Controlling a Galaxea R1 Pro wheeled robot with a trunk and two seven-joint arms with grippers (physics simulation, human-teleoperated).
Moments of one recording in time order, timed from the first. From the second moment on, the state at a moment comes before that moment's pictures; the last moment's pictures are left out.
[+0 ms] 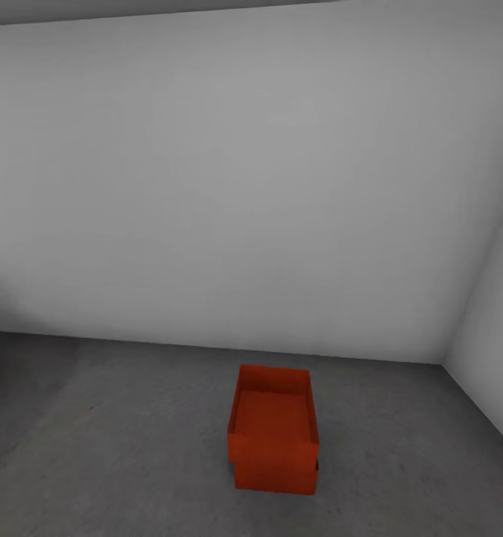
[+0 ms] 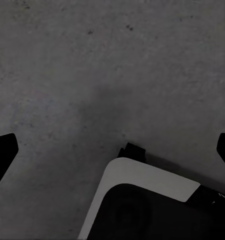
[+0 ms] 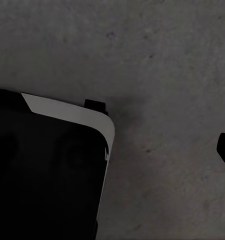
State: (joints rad) left arm -0.25 0.02 -0.03 -0.02 0.33 -0.11 0.21; right arm -0.14 -0.02 -0.33 0.03 0.56 -0.17 -0.08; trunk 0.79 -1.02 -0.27
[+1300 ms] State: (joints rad) left arm -0.21 0.01 -0.03 -0.02 0.32 -0.12 -0.03; right arm -0.14 -0.02 -0.33 0.03 0.55 -0.17 -0.08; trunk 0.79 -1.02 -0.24
